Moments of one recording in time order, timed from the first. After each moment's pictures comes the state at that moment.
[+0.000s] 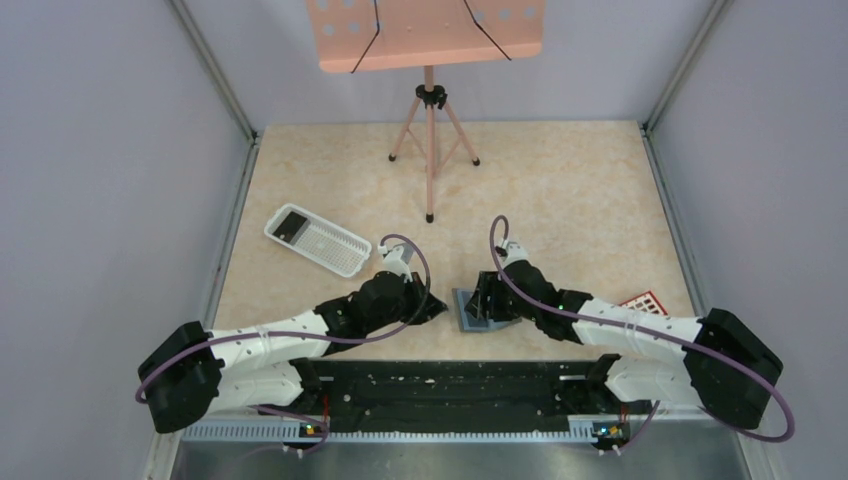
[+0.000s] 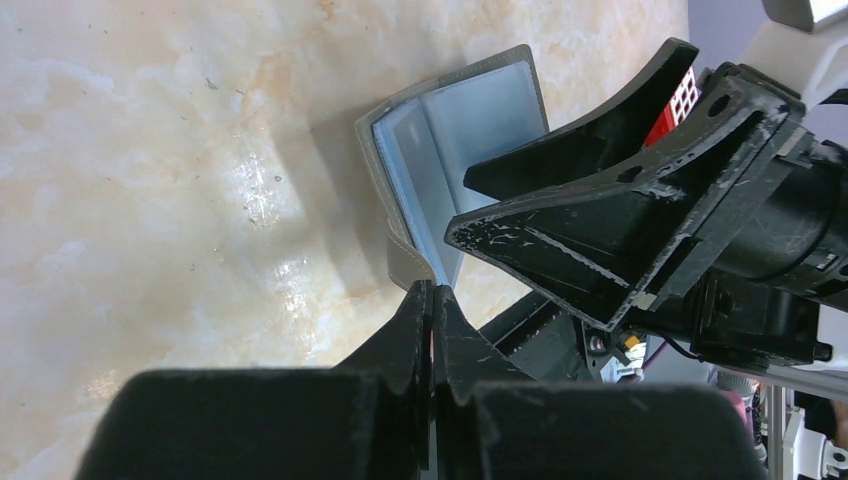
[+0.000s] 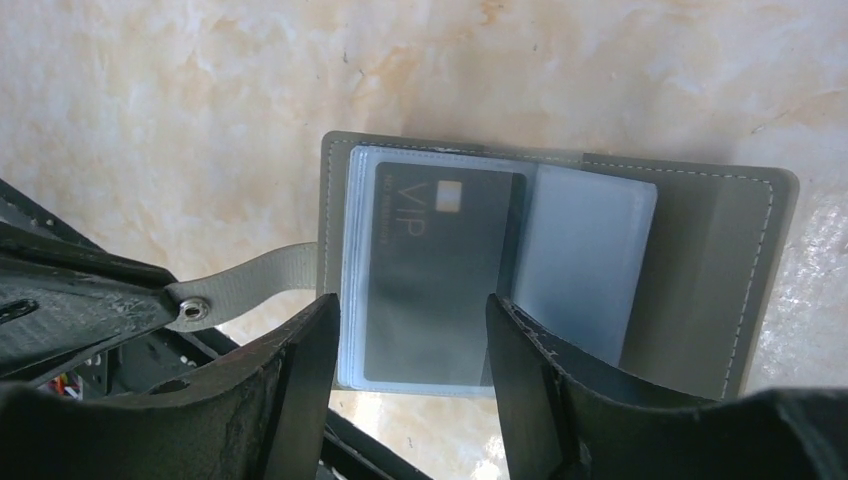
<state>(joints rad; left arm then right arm) -0.98 1.10 0.44 0.15 -0.07 -0.98 0.87 1.14 0.45 -0.01 0.06 0.74</state>
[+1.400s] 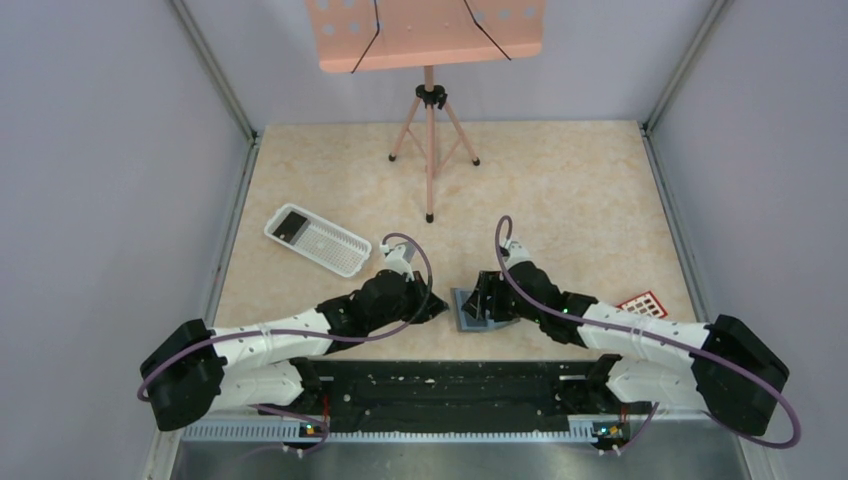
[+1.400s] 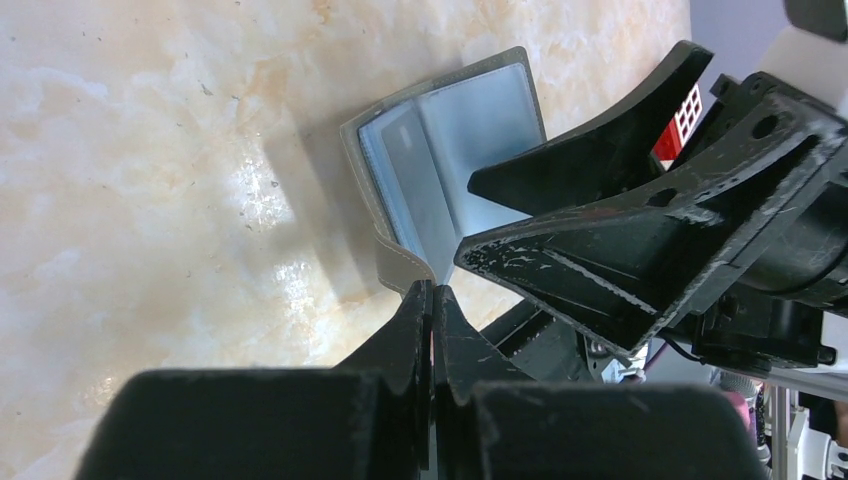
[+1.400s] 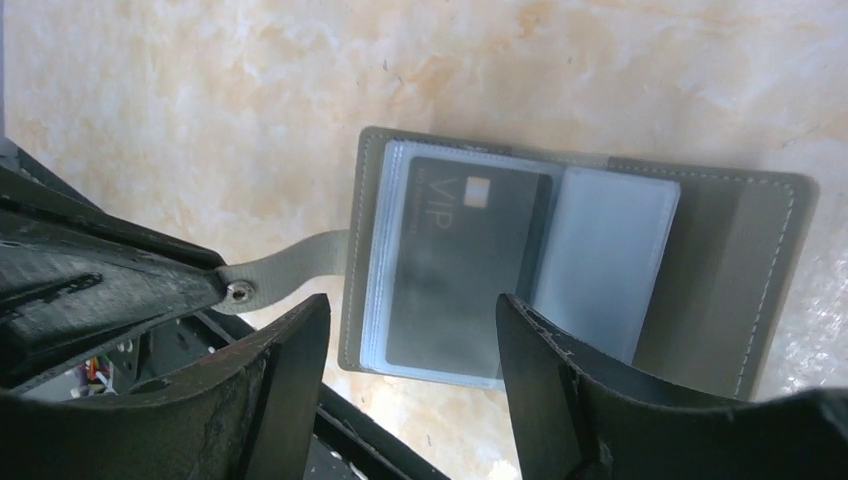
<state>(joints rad) -0.98 1.12 0.46 0.15 -0.07 -0.97 0.87 1.10 0.43 0.03 0.04 0.74</state>
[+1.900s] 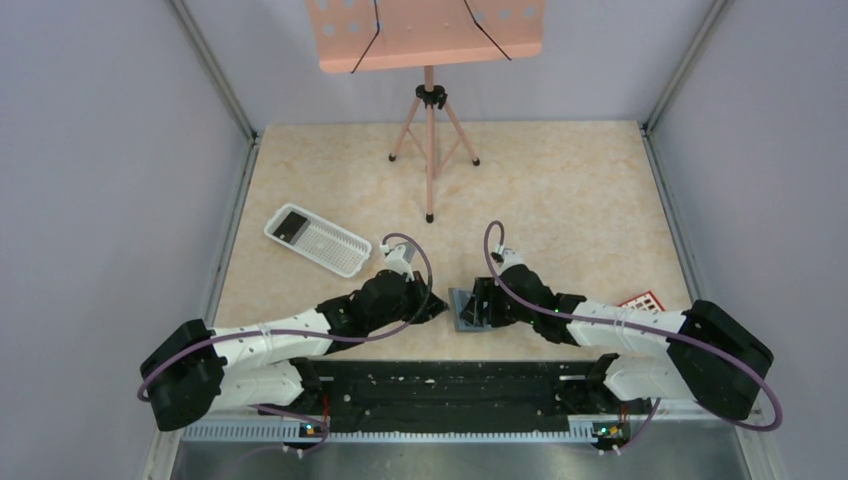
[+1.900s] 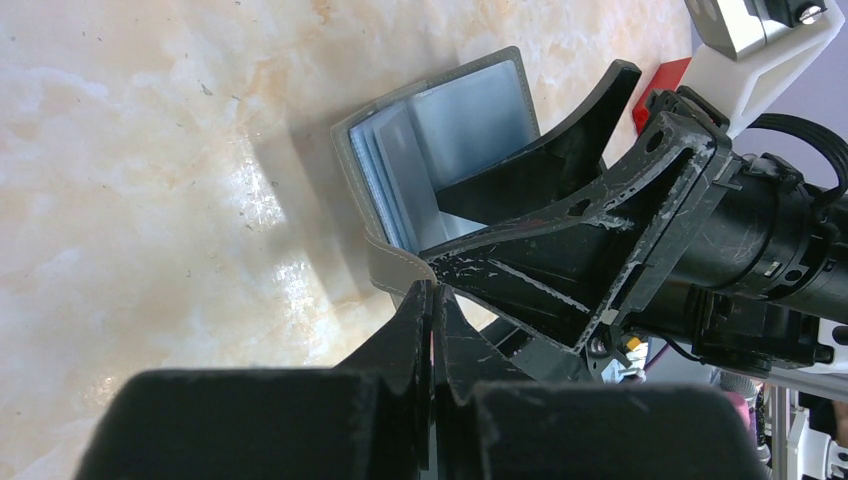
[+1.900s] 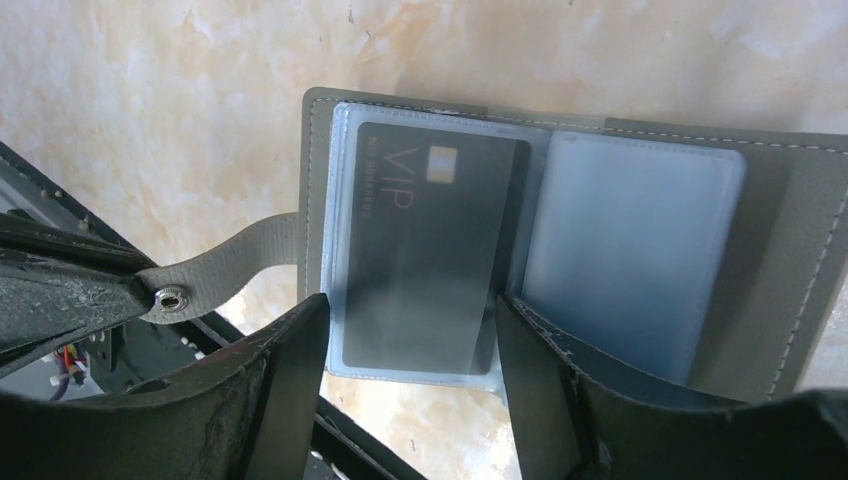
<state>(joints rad) -0.98 1.12 0.46 0.15 -0.07 -0.97 0.87 1.21 0.40 0.10 -0.01 0.76</state>
